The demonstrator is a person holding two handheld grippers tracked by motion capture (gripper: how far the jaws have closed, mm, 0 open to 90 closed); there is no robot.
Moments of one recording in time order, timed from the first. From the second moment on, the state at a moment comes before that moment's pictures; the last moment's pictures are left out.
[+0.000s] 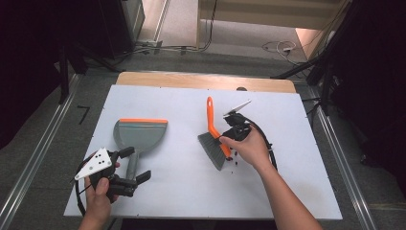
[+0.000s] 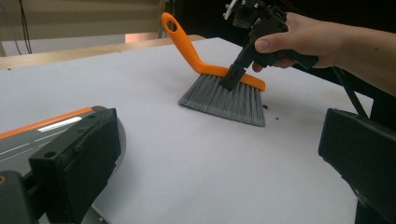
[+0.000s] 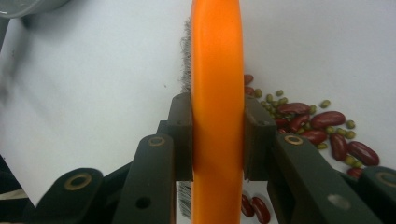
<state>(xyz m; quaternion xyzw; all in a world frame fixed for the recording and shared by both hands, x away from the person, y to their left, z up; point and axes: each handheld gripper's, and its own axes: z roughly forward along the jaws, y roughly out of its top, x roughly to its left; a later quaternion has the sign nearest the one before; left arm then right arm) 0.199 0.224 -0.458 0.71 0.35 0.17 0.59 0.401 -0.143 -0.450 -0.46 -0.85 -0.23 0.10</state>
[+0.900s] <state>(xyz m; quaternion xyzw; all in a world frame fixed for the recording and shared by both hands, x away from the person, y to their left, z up) 0.199 0.223 -0.458 0.71 0.35 0.17 0.59 0.404 -0.179 -0.449 -0.49 -0.84 -0.23 0.09</state>
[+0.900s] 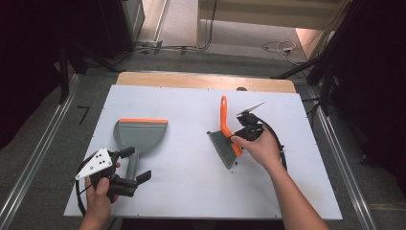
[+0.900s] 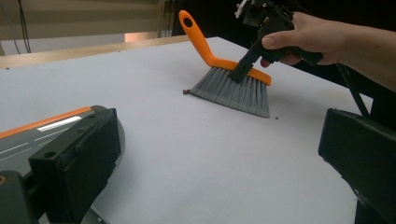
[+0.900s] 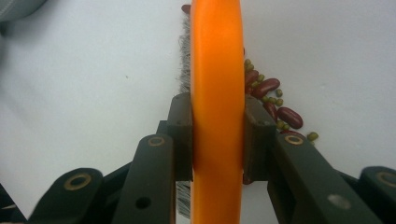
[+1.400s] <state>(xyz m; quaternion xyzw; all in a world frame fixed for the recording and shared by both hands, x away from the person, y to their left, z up) 0.200 0.222 -0.459 0.71 0.35 0.17 0.59 0.394 -0.169 -0.425 -0.48 -0.83 -0.27 0.08</state>
